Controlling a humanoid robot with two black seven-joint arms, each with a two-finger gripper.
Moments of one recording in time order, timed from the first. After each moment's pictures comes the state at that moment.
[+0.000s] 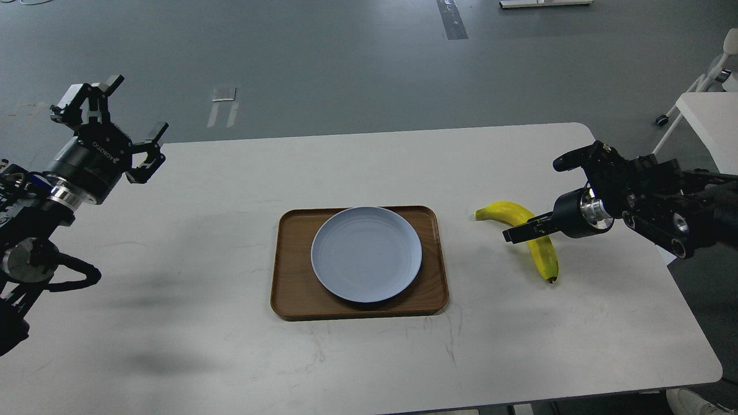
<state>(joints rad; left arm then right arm) -0.56 0.57 -0.86 -0.85 0.24 -0.49 -0.42 1.10 -0.46 -0.25 0.61 -1.47 0.45 0.49</state>
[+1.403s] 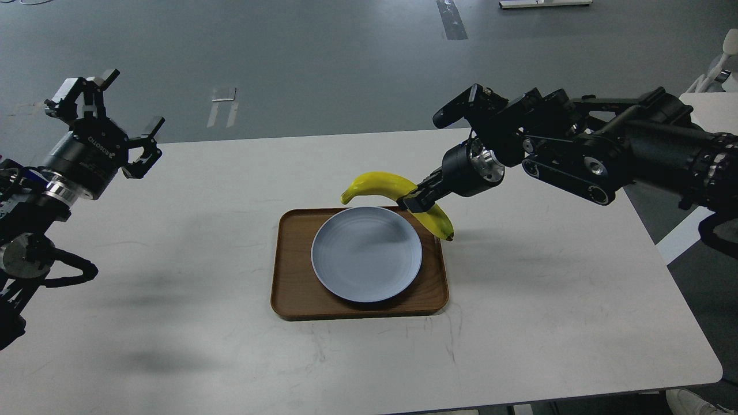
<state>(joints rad) -0.57 0.58 -0.86 -0.85 0.24 -0.49 -0.42 1.40 -0.18 -0.30 0.78 -1.45 0.49 0.49</state>
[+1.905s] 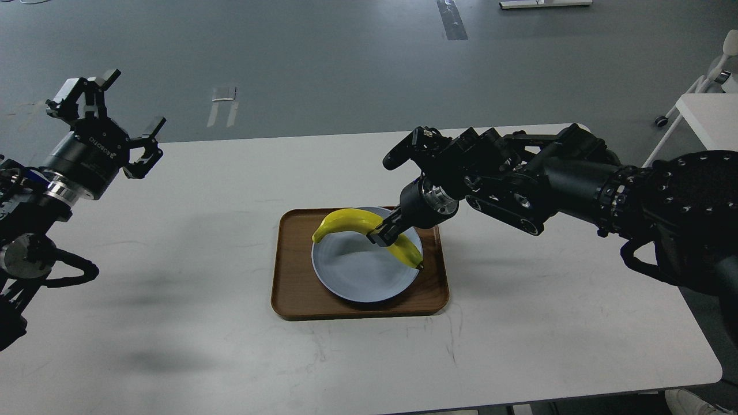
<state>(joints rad) -0.57 0.58 -0.86 -0.85 0.24 -0.49 -0.42 1.32 0.00 -0.36 0.59 -1.45 0.49 0.49</state>
